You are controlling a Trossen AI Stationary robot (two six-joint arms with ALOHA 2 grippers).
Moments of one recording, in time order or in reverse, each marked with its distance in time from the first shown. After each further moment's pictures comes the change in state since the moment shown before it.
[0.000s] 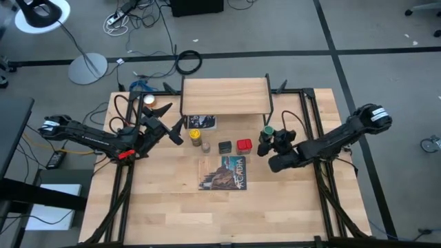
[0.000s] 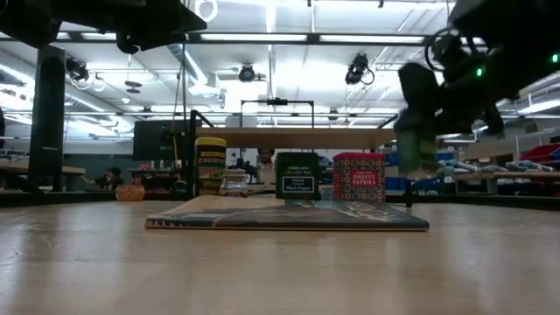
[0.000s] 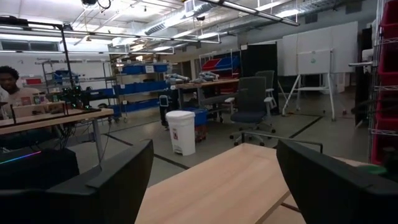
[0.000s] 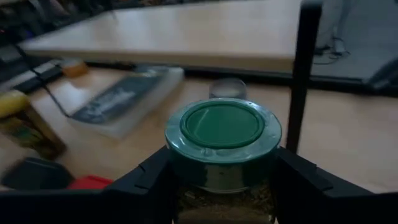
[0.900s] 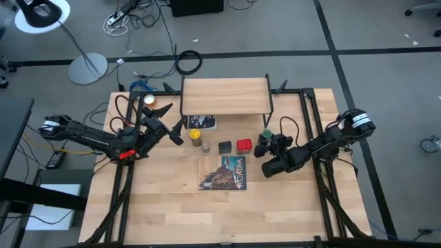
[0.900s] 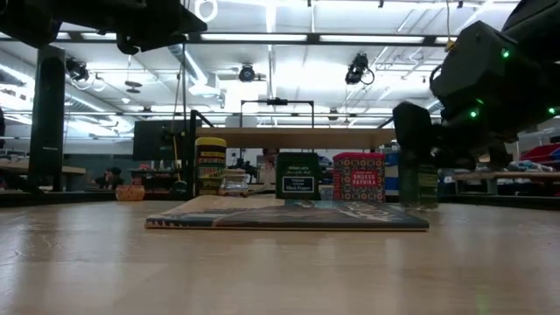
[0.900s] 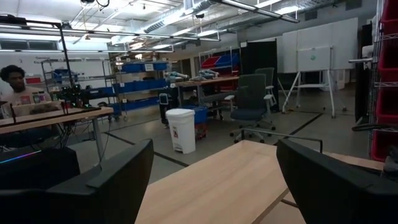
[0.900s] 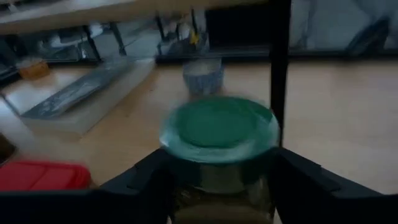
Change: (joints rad) left arm 0.000 0.000 0.000 -0.019 -0.001 -0.008; right arm -0.004 0.275 0.001 0.012 0.016 0.304
